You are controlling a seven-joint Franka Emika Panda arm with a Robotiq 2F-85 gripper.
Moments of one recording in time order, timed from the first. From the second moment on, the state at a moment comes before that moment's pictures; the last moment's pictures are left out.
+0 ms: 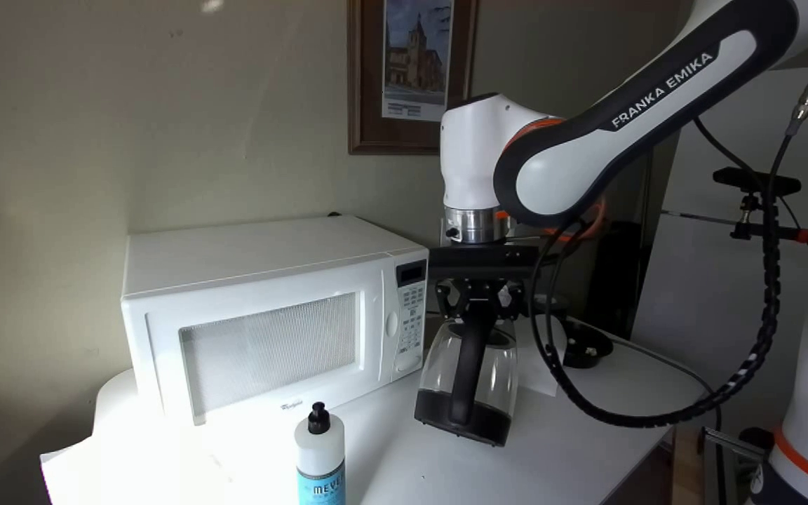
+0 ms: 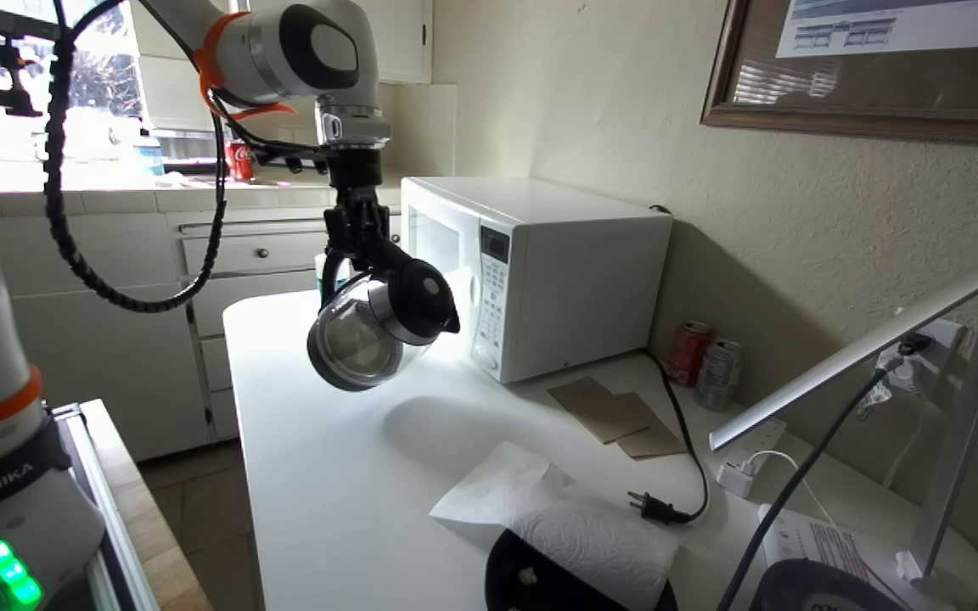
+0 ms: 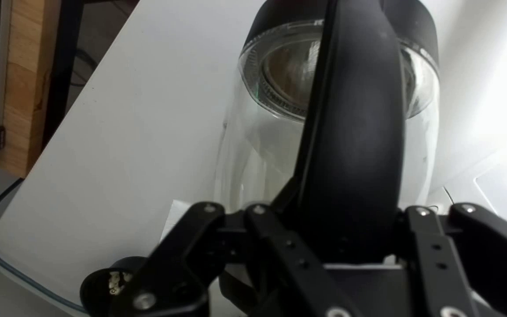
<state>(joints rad) 0.07 -0.25 0.14 -2.52 -0.21 2.19 1.43</state>
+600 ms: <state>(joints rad) 0.06 -0.32 0.16 -2.52 -0.29 2.17 1.39</state>
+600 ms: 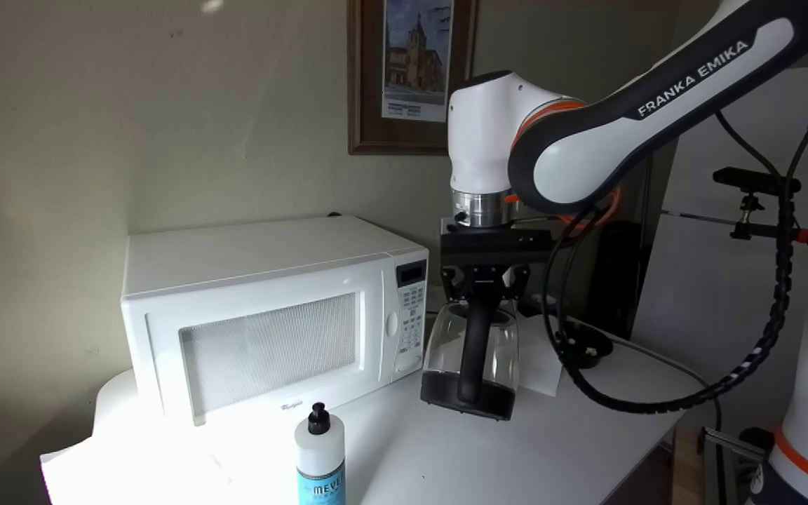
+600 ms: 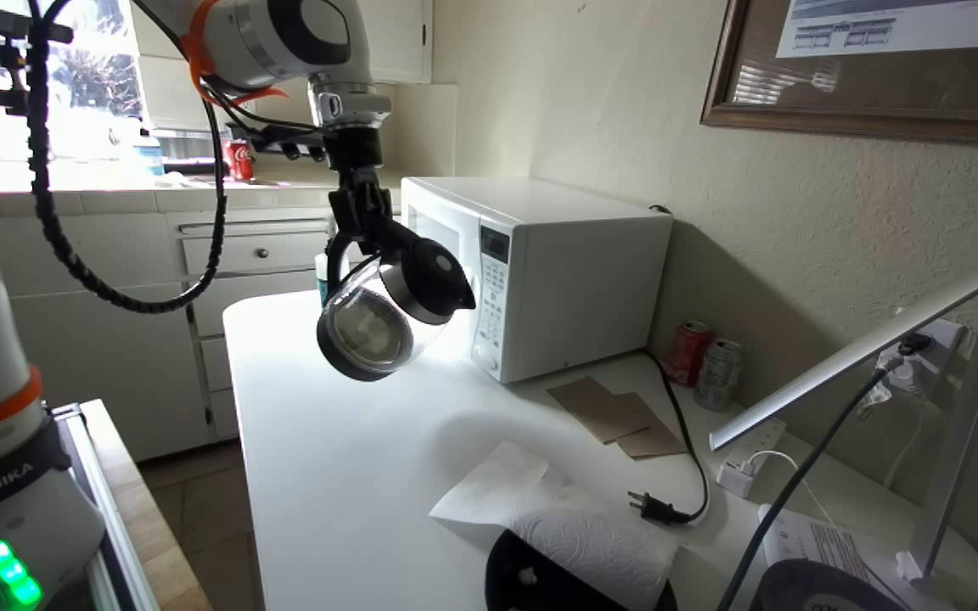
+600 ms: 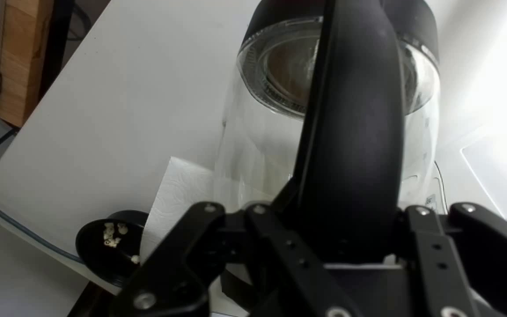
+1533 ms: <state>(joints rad) 0.00 -0.55 0.16 -2.35 -0.43 1.86 0.88</state>
